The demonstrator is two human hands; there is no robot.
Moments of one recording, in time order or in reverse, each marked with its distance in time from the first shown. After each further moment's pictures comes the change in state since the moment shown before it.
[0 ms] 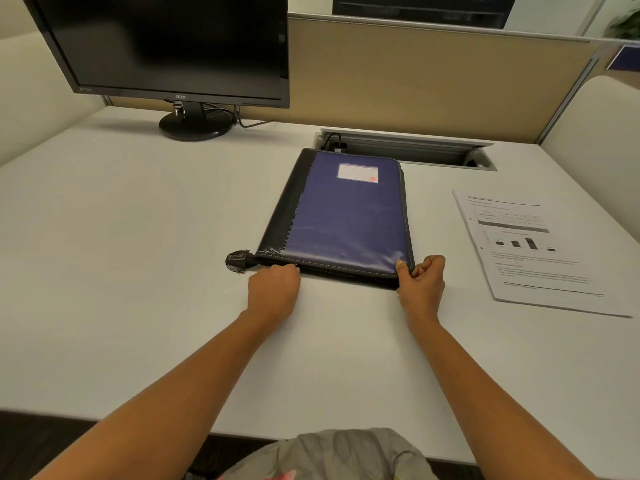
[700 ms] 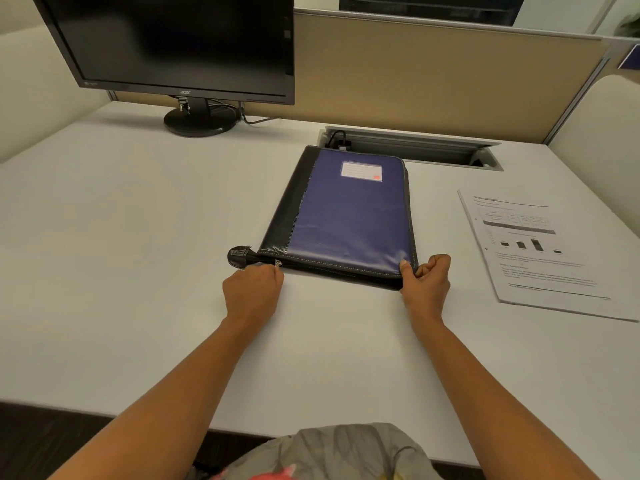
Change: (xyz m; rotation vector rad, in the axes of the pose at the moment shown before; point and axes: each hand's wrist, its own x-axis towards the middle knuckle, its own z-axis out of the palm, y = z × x) left_hand -0.009 -0.025 0.002 -0.106 0.163 -0.195; right_hand 0.003 0.004 0.000 -0.014 0.017 -0.019
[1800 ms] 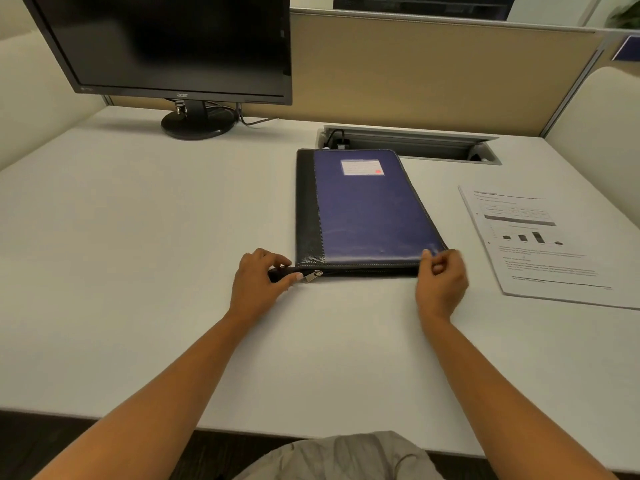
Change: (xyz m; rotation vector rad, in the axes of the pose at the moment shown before) left_hand 0.008 -0.018 -0.006 -0.671 -0.063 0.113; right_hand -0.005 -0.005 -0.003 -0.033 0.236 -0.079
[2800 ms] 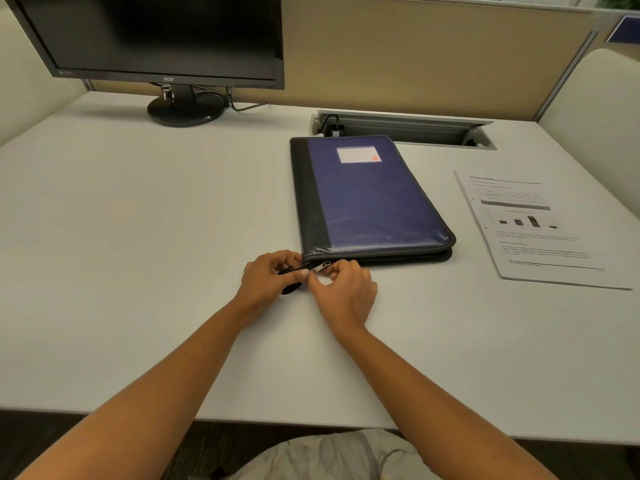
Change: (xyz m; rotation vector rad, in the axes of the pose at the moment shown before) left_hand -0.009 0.016 -0.006 -0.540 -0.308 -0.202; right_hand -0.104 -0.049 0.052 -0.381 -0.462 -0.062
